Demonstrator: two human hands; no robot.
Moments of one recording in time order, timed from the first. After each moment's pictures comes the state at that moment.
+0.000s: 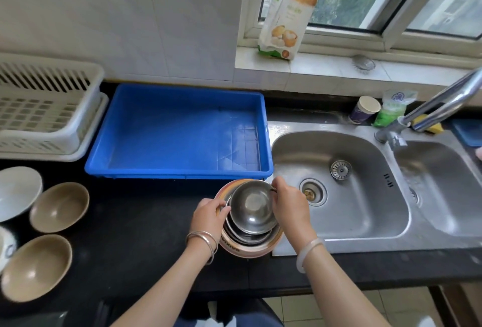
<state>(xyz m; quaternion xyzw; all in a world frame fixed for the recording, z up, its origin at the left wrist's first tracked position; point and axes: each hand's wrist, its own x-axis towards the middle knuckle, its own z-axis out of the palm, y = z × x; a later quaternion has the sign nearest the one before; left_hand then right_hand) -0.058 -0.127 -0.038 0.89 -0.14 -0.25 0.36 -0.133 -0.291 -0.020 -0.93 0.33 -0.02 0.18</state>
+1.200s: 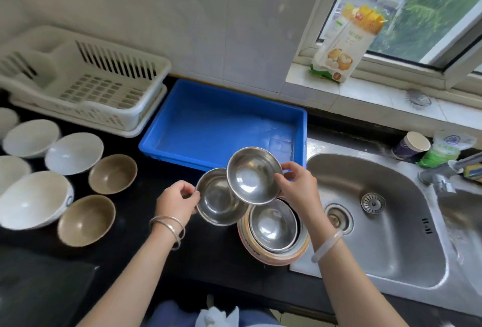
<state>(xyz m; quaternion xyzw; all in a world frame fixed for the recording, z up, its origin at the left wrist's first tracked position) -0.019 -0.030 0.001 0.84 0.08 -0.16 0.50 -0.078 -0.264 0.036 -0.83 0.31 -0.05 0.47</state>
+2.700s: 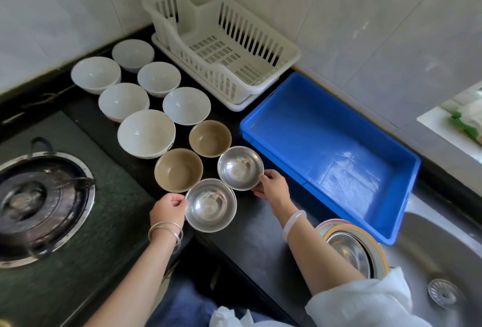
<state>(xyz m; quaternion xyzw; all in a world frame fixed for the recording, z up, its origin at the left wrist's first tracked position) -0.054 0.124 -0.063 0.76 0.40 -0.10 0.50 0.034 -0.087 -0.082 -0.74 0.27 0.20 0.59</state>
